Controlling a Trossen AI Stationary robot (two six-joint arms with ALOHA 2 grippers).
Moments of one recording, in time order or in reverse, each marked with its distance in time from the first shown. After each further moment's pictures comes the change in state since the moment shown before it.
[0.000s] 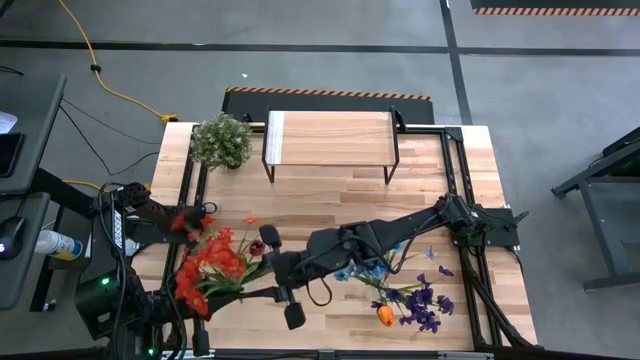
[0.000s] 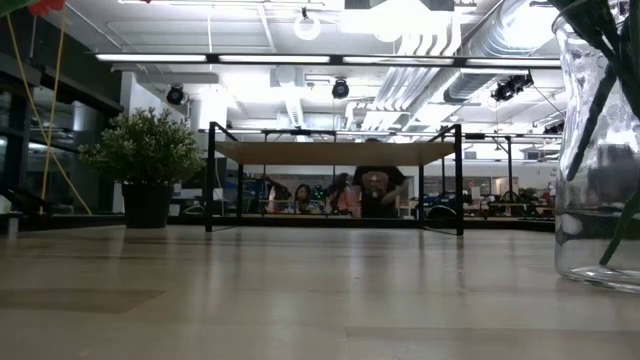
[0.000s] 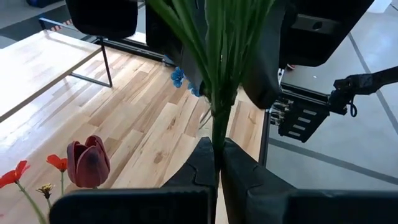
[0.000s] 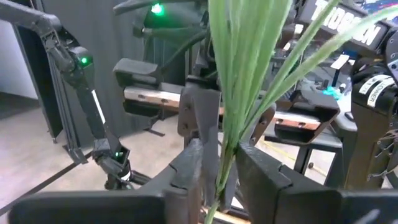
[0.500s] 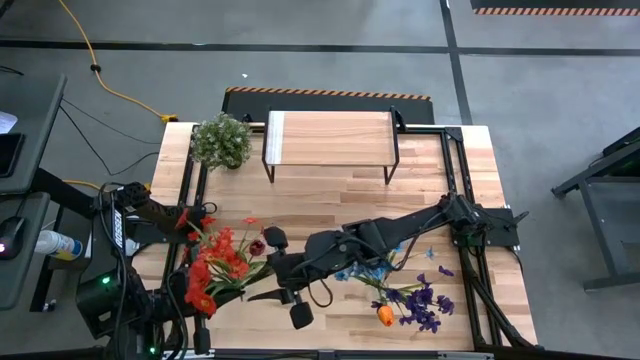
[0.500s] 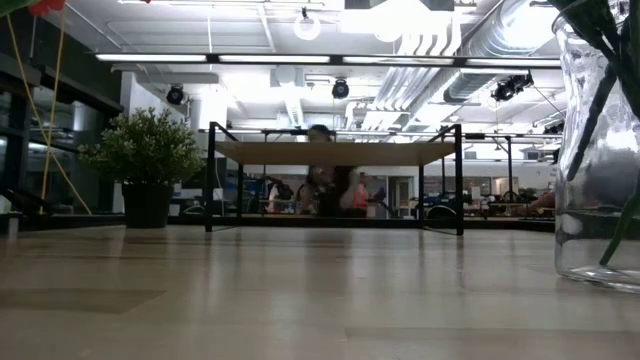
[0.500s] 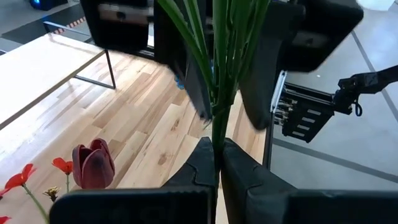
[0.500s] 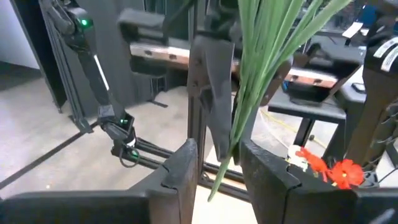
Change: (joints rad) left arm 0.000 -0.001 0.000 -0.014 0.001 0.006; right arm 0.000 -0.022 0.000 -0.153 -0.004 -0.001
